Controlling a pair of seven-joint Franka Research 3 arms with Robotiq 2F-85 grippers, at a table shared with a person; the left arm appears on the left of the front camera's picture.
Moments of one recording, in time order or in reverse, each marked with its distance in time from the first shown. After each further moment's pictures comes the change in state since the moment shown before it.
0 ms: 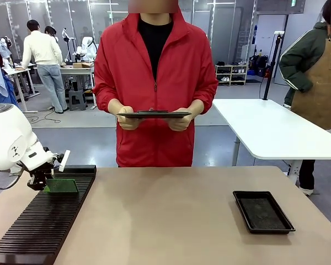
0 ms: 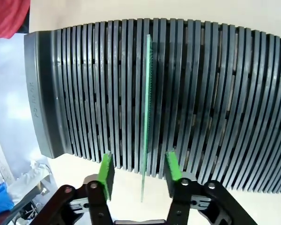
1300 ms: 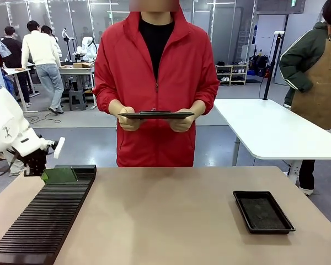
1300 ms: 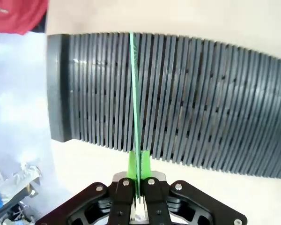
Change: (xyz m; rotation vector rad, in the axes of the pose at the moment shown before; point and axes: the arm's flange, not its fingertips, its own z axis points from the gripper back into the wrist) left arm -0.007 0.009 0.062 -0.035 -0.064 0.072; right arm 0.000 0.000 0.000 0.000 0.000 0.000
